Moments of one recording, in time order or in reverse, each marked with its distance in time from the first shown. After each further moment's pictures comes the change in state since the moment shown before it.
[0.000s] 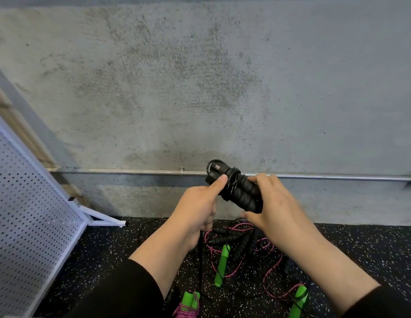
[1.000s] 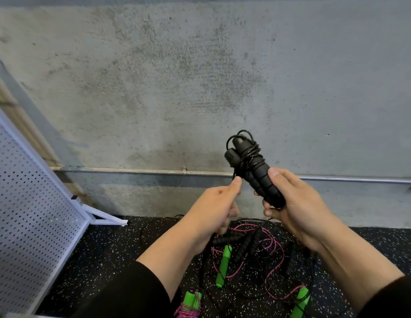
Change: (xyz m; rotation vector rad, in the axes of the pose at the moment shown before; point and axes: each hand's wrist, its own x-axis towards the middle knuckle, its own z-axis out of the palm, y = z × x) left_hand -0.013 0.008 0.013 0.127 -0.156 0.054; right_hand 0.014 0.005 -0.012 1.258 -0.047 0.423
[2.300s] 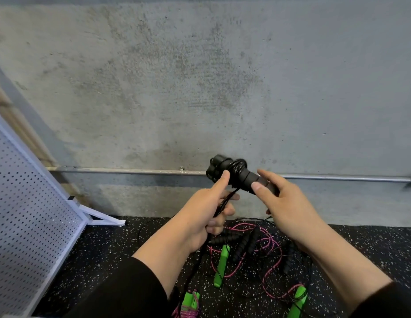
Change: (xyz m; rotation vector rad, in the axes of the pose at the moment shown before) left_hand 0.008 -0.003 -0.006 -0.211 -0.027 -0.170; right_hand -0.004 0.000 0.002 -0.717 0.091 -0.175
